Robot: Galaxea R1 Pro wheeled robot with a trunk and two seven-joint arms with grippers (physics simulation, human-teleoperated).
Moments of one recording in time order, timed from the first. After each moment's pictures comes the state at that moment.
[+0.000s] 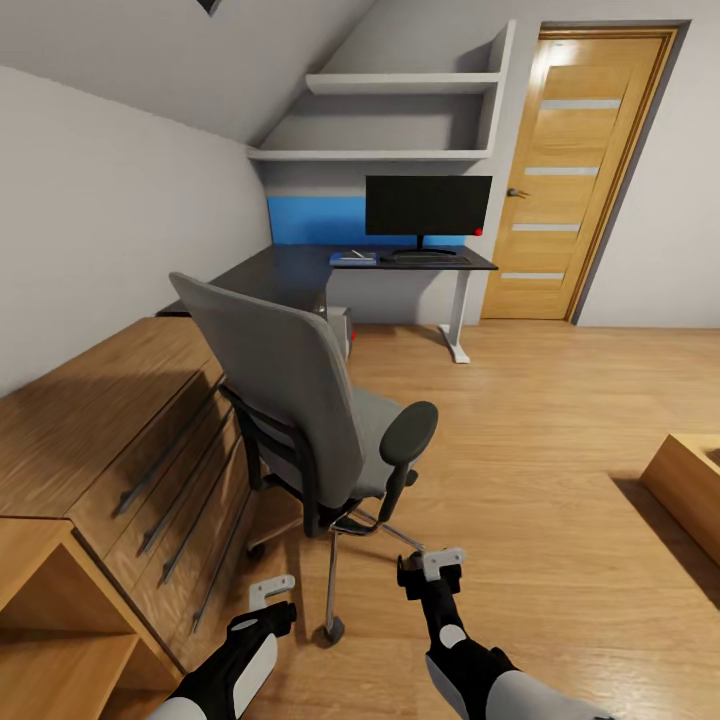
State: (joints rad) left arm -0.52 -0.11 -0.16 -0.44 0.36 0.12 0.35; right arm -0.63 0.16 0.37 -0.16 -0.06 -0.45 -0.31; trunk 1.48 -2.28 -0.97
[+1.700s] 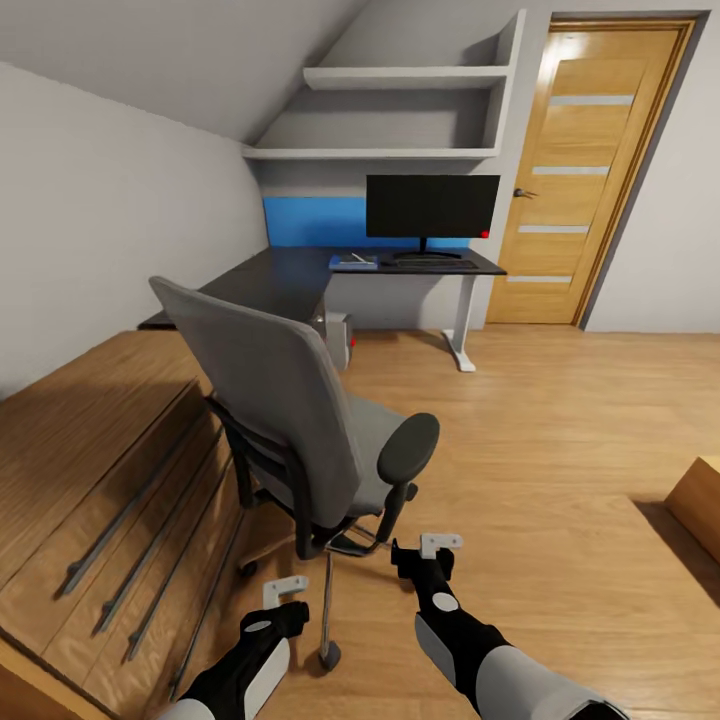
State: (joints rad) left arm -0.51 -0.13 -0.24 -0.44 0.36 0.11 0.35; right arm -0.67 0.17 0.37 -0.24 -0.29 -0.30 -0.26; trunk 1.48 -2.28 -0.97
